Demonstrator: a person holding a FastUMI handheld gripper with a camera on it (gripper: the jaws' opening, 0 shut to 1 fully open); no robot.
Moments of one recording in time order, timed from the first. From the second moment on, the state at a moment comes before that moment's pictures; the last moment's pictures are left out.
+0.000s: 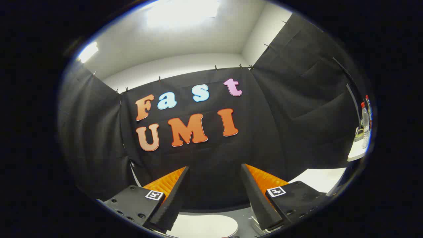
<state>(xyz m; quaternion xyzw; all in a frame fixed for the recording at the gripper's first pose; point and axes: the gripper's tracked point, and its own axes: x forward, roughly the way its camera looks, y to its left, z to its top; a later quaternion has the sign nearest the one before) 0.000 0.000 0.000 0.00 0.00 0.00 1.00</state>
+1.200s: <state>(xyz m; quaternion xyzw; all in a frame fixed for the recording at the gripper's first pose) 0.017 0.041 -0.097 -0.03 0.07 0.01 1.00</state>
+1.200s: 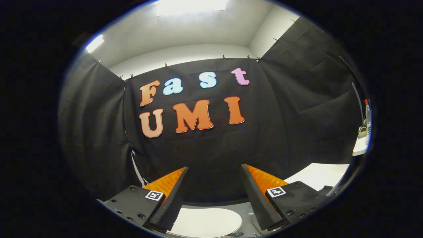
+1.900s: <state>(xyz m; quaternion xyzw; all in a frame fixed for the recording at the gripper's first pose) 0.007 0.004 -0.320 0.02 0.20 -0.11 0.97</state>
